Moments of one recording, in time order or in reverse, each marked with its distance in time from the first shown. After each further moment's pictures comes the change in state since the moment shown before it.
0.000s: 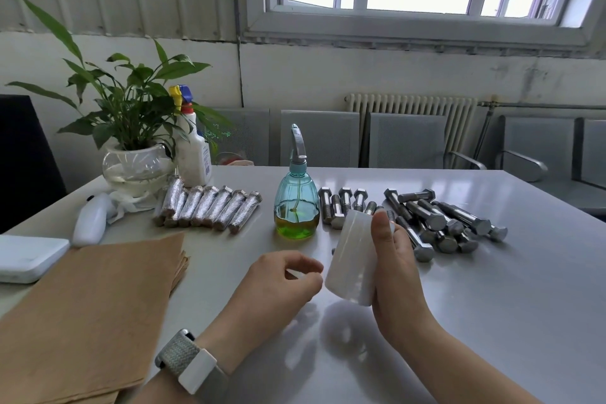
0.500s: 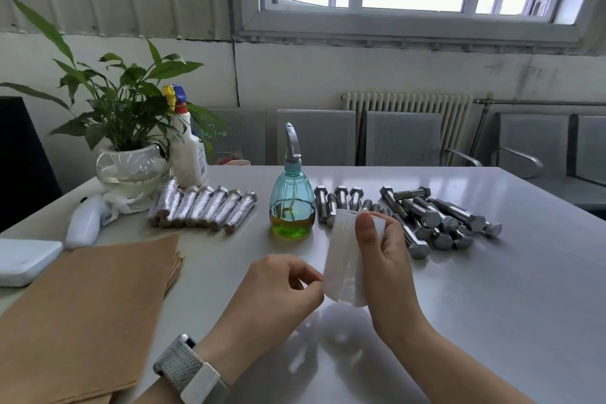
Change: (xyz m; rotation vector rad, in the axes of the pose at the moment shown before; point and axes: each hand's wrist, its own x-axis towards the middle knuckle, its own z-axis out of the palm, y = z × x) left_hand -0.005 -0.001 0.007 0.137 0.021 0.111; right_hand 0.000 0.003 -0.002 -0.120 -0.045 -0.205
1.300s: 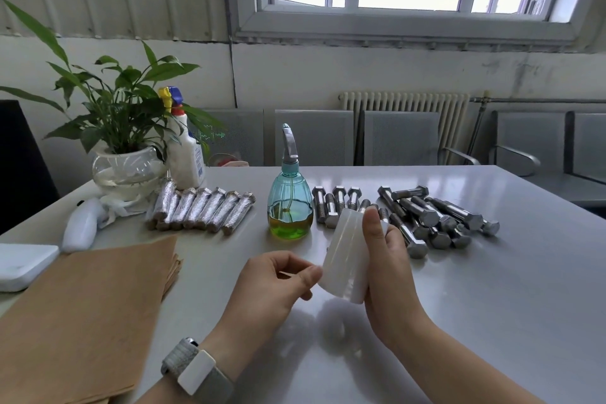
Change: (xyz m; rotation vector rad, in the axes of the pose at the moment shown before) left_hand 0.005 0.000 0.003 -0.322 0.082 -0.149; right_hand -0.002 -0.010 0.001 0.119 0.076 0.277
